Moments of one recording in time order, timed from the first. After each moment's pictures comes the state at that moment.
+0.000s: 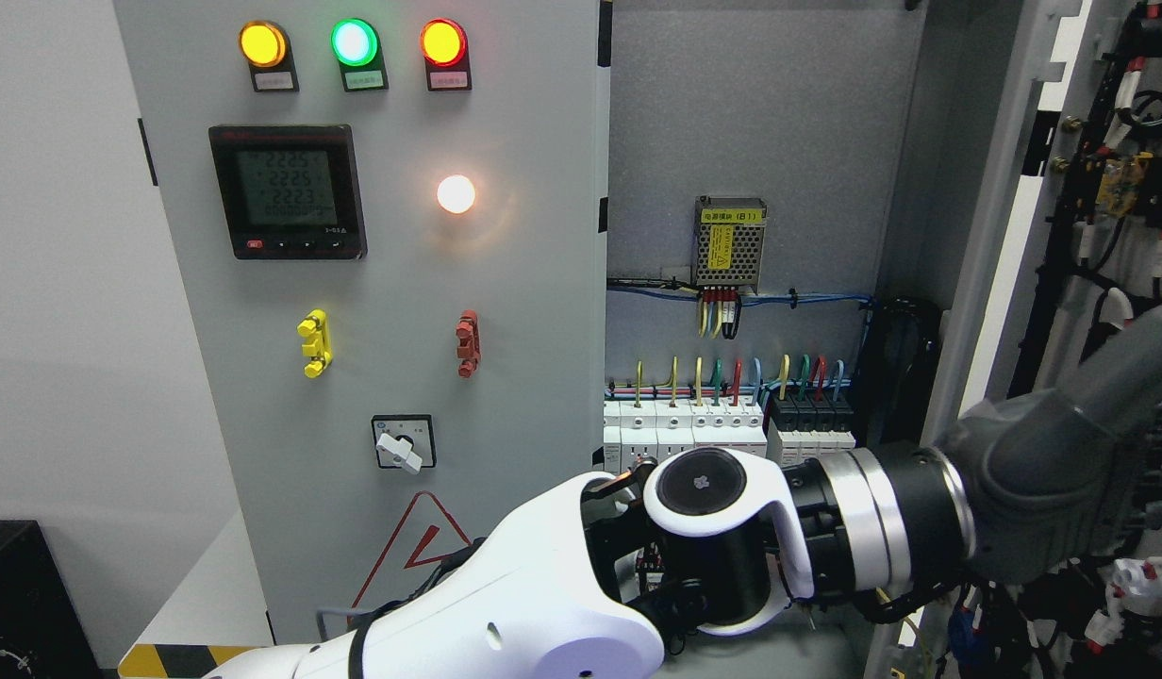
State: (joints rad) left arm -1.37 -0.09 -0.99 -1.54 1.22 0.23 -0.14; right arm 0.00 0.13 0.00 0.00 0.05 0.04 0.03
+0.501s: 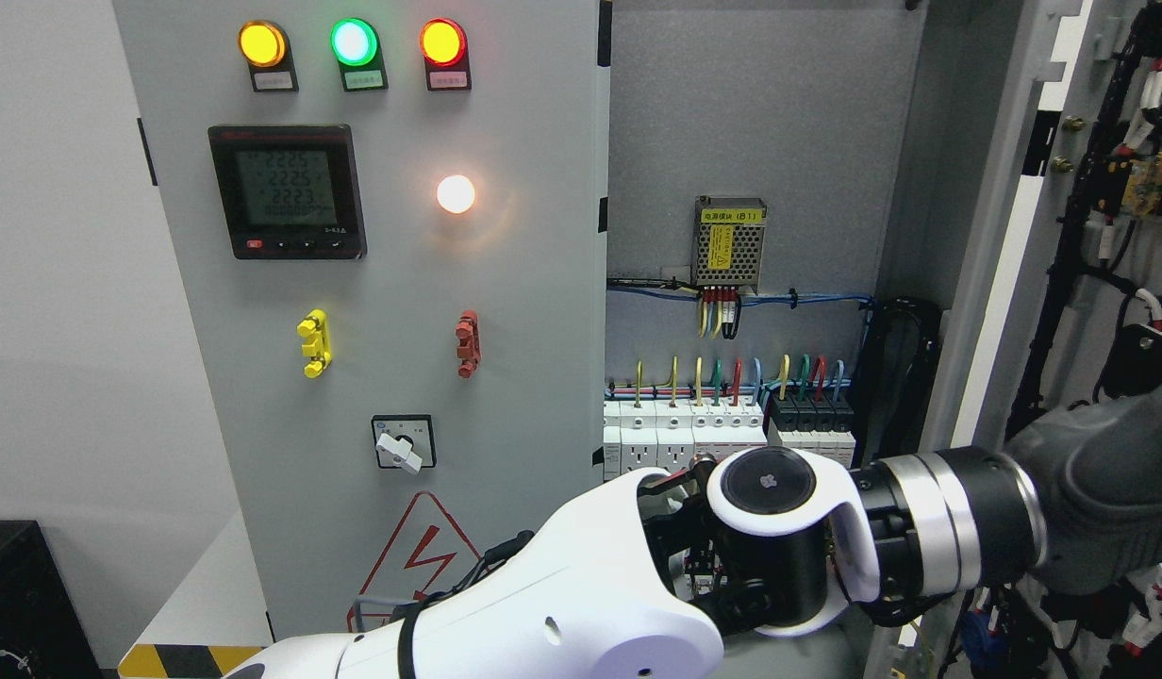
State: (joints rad) left arm -1.40 -0.14 -1.01 -1.47 1.22 0.23 -0.14; right arm 0.00 0.13 0.00 0.00 0.05 0.04 0.03
